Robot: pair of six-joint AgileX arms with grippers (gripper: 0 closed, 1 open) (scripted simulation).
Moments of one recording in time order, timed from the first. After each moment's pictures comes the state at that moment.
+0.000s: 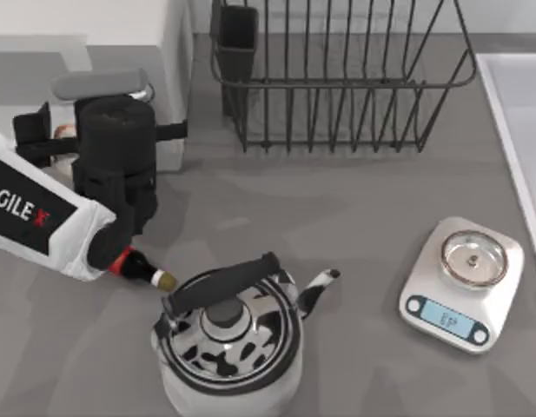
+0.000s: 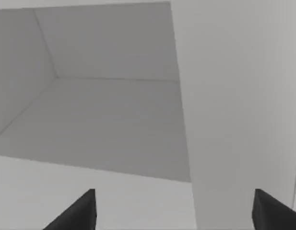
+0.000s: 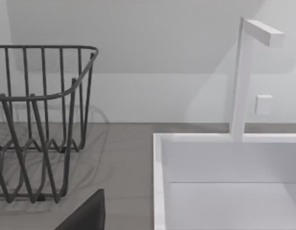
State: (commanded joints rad) left arm -0.52 2.07 0.91 0.87 -0.49 -0.15; right arm 0.00 0.00 0.00 0.00 0.00 0.00
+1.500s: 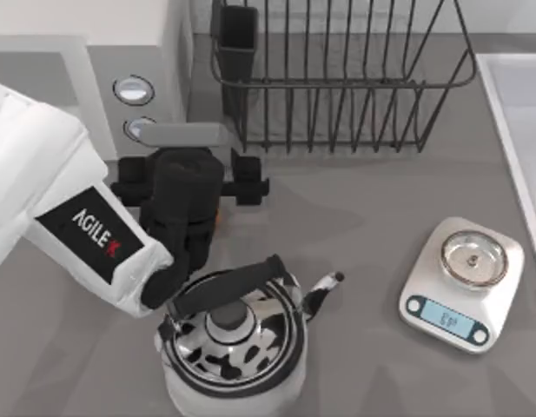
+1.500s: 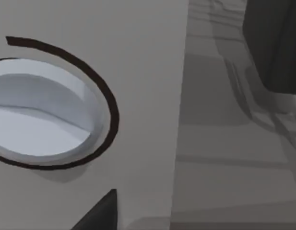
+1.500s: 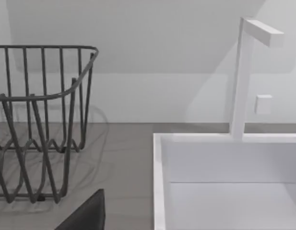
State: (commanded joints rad) left arm -0.57 2.16 0.84 0.93 -0.50 -0.19; right arm 0.00 0.00 0.00 0.00 0.00 0.00
